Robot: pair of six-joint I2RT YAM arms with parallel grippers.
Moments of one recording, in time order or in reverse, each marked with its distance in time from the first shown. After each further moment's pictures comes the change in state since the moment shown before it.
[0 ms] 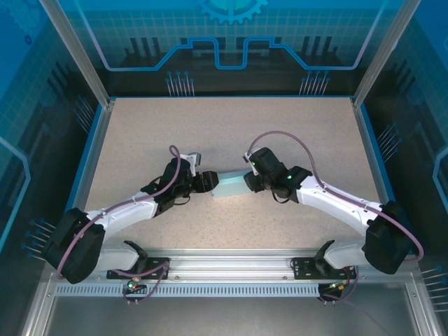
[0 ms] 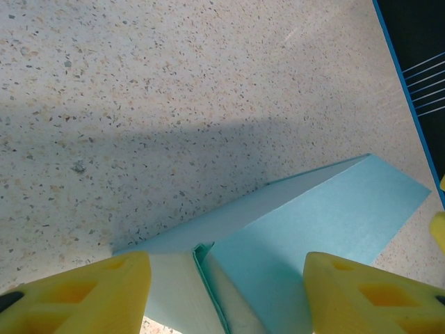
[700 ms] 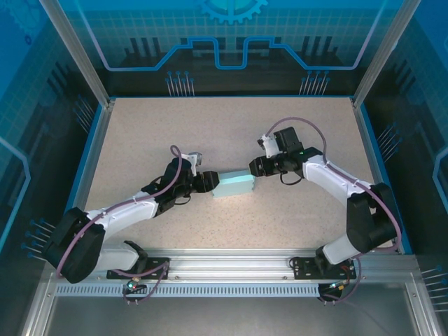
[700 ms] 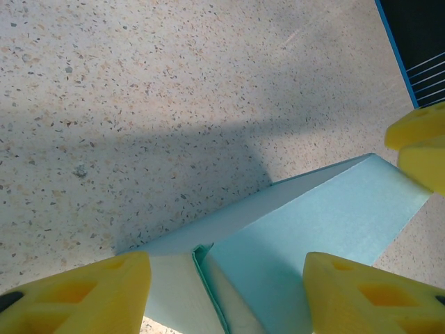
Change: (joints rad) left arm -0.009 0.001 0.006 -0.004 -0.019 0.016; right arm -0.348 0.185 0.066 0.050 -0.597 0.016
